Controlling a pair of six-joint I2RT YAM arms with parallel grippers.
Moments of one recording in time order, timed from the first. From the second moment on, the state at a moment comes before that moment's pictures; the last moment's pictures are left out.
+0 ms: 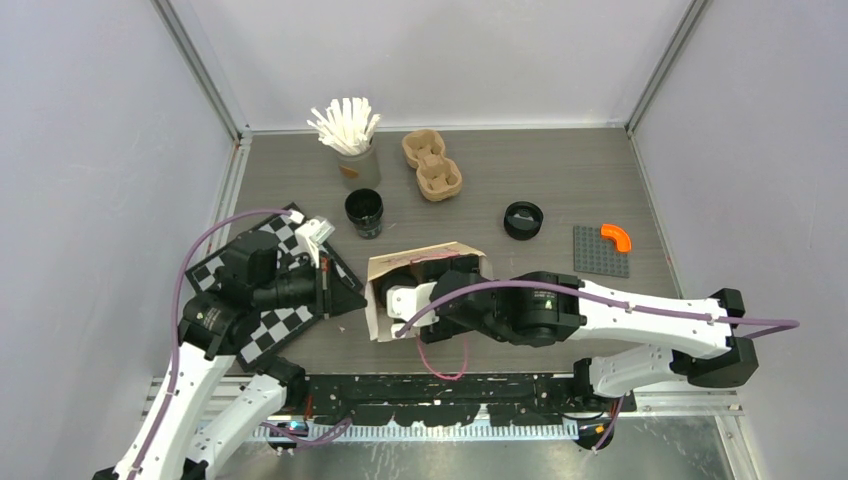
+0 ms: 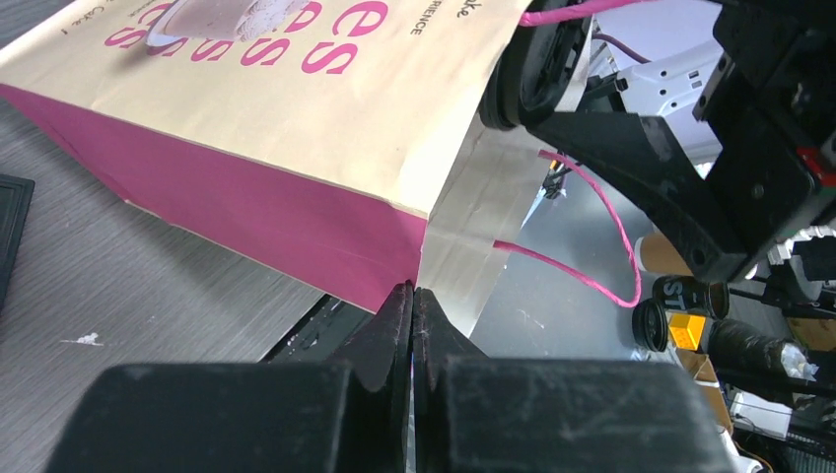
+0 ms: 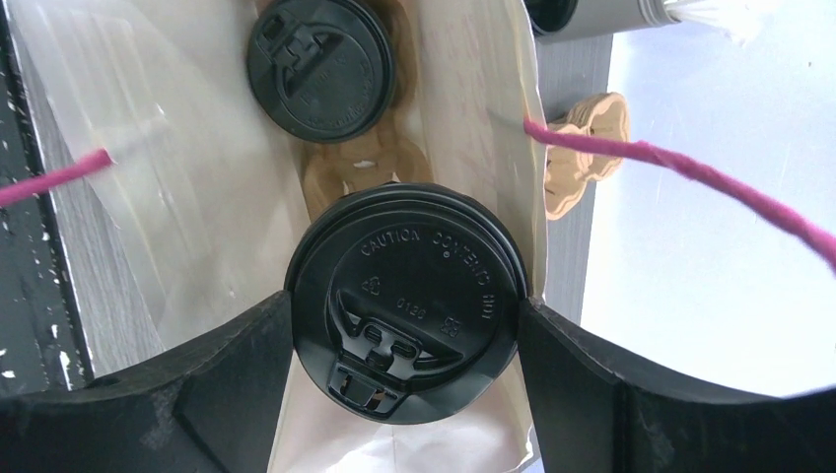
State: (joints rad) left arm -0.41 0.67 0.98 -0.90 0.66 -0.35; right arm 1.44 1.27 1.37 -0.88 0.50 -0.53
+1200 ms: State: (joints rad) left arm -0.41 0.50 0.82 -0.86 0.55 -0.60; right arm 1.38 1.25 1.17 -0.68 0.38 -0.74
